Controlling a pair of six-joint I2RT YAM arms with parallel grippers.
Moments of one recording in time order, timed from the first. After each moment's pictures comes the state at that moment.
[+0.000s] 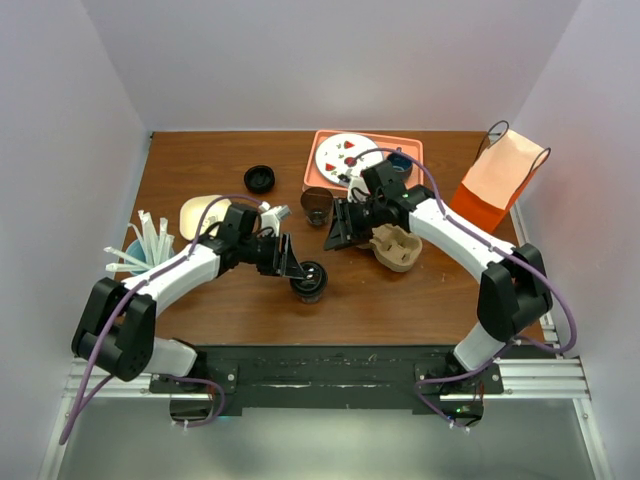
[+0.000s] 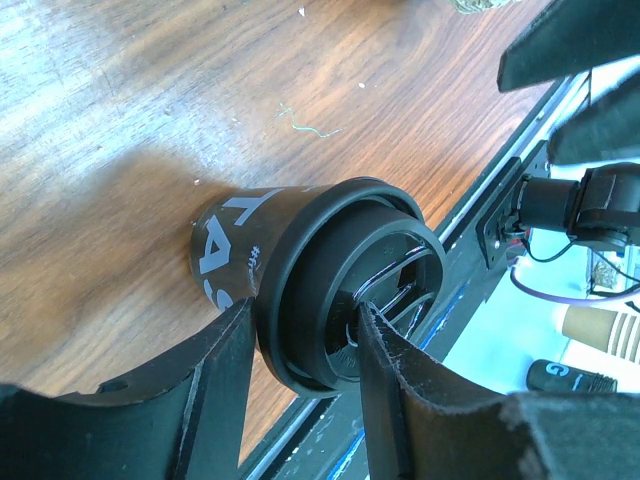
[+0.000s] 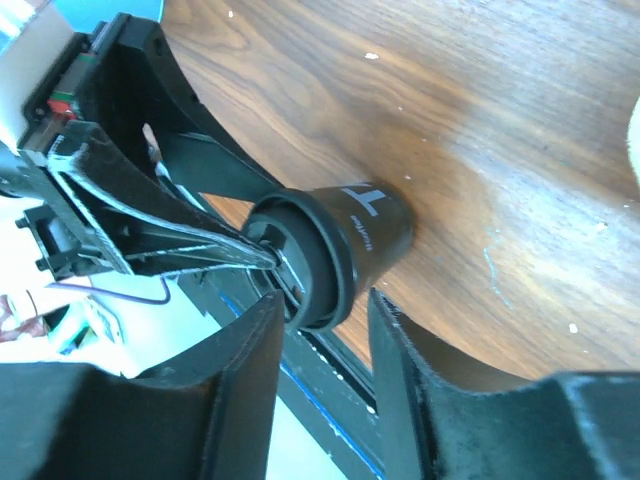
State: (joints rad) left arm -0.43 1.38 0.76 -0.26 0.64 -0.40; right arm 0.56 1.64 1.30 -0.60 -0.55 0.44
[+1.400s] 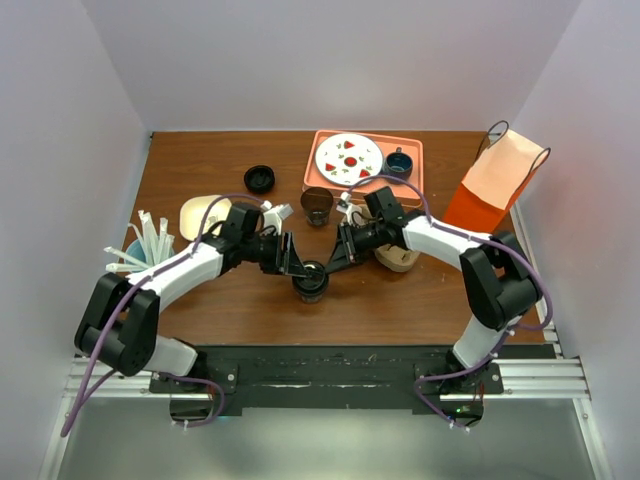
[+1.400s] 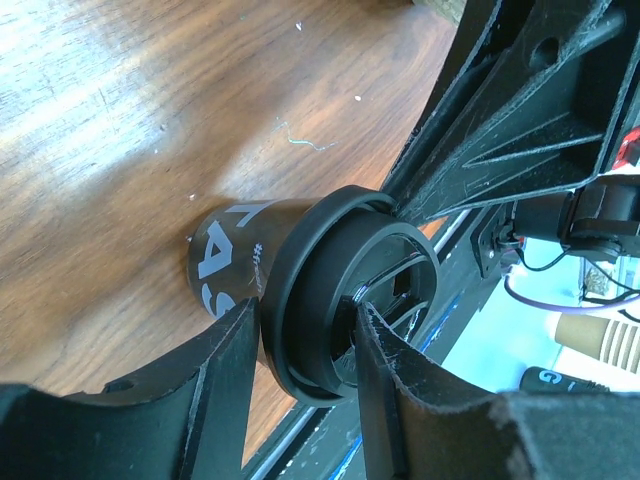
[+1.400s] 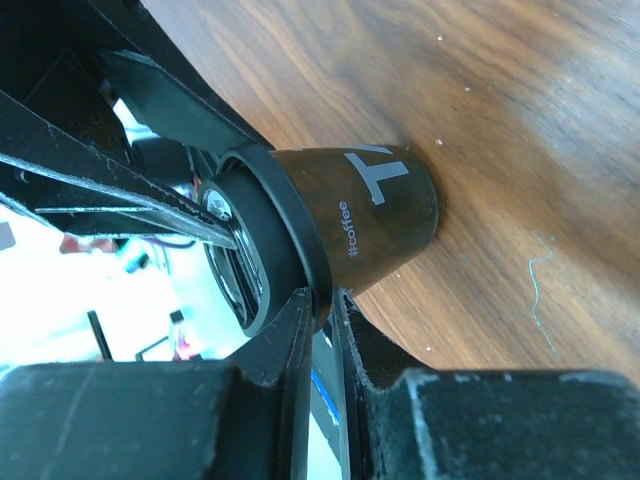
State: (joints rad) left arm -0.44 1.43 0.77 -0.23 0.63 -0.43; right arm 0.52 1.74 1.06 -0.34 -0.82 0.42
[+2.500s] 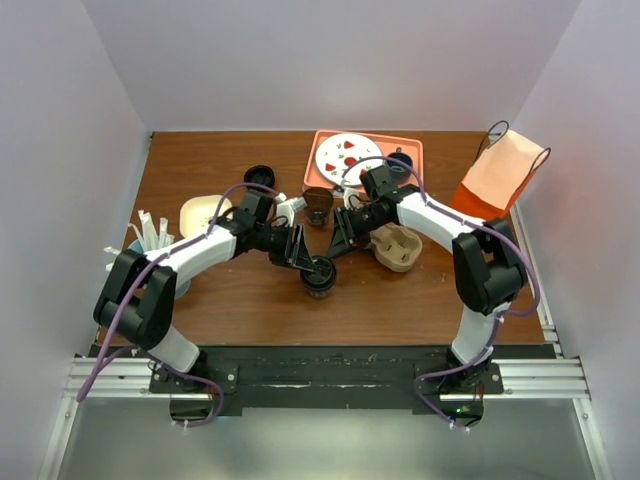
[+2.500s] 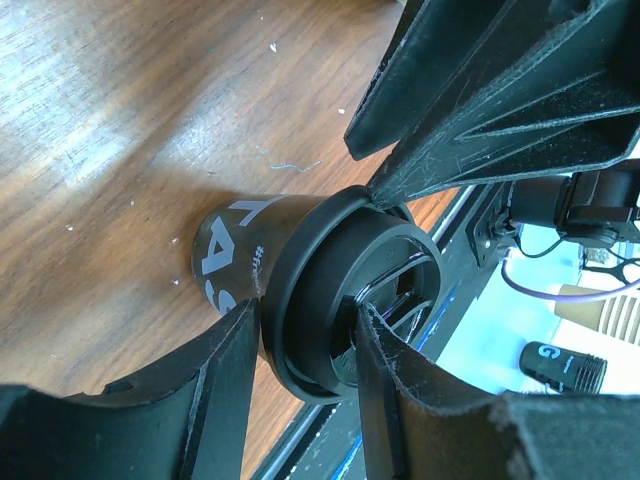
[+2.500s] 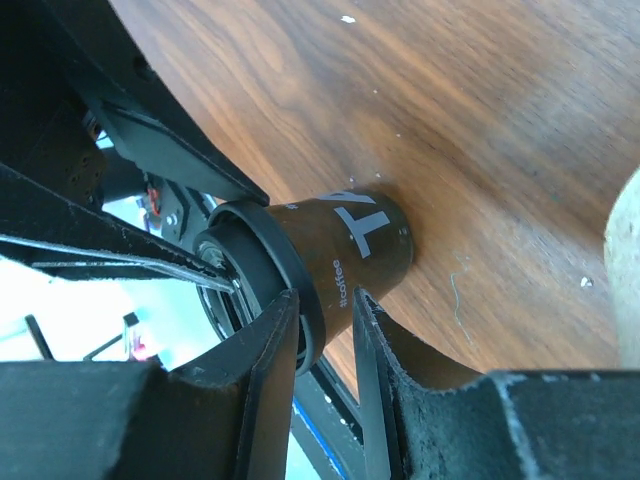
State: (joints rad) left arm -0.46 1.58 0.92 -0.30 0.68 -0.36; right arm 0.49 1.84 1.31 -0.59 -0.75 0.26
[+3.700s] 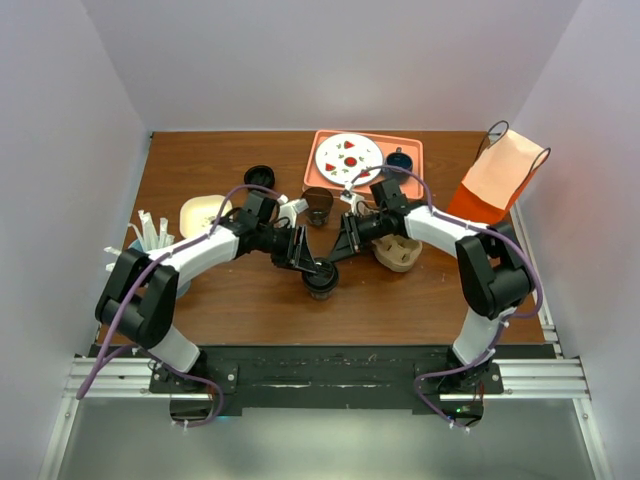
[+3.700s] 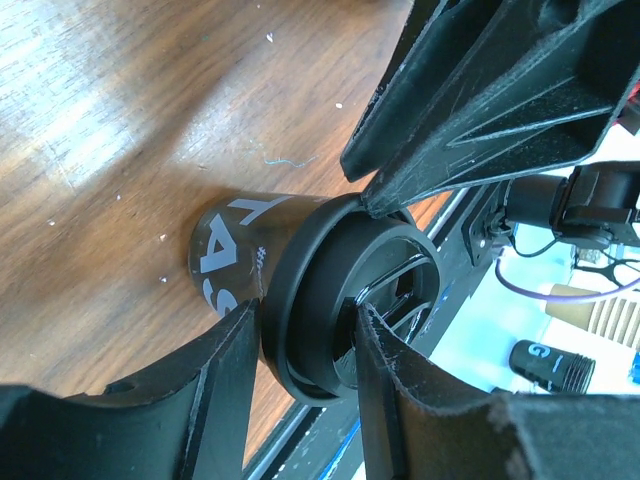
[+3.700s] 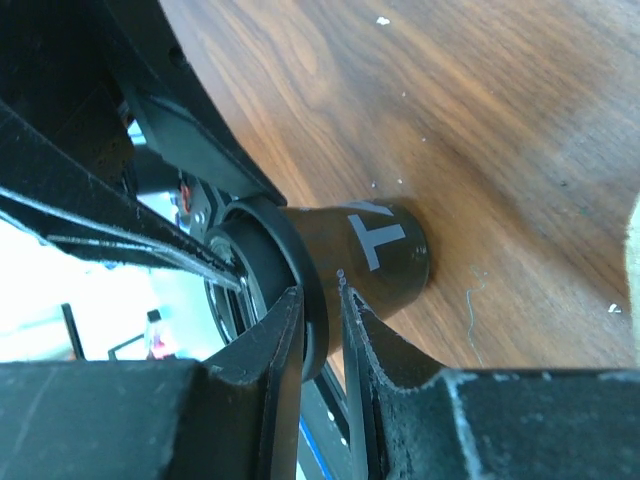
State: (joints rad) left arm -0.48 1.60 0.93 -0.32 0.67 -0.39; right arm 0.45 1.81 1.14 -0.36 -0.87 0.30
